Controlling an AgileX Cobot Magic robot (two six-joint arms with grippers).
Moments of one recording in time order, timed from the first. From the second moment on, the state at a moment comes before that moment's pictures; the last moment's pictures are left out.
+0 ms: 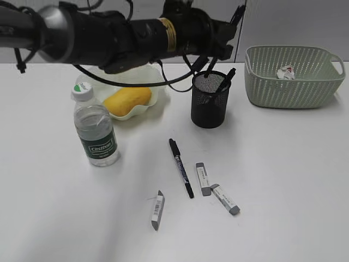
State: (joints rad) left arm -0.63 2.13 -1.55 0.83 -0.45 -0.72; right arm 0.54 -0.01 -0.51 -0.21 1.05 0.19
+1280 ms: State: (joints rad) left arm -0.57 1.63 -1.23 1.73 -0.29 -1.72; right arm 0.54 -0.01 -0.51 -0.21 1.05 0.19
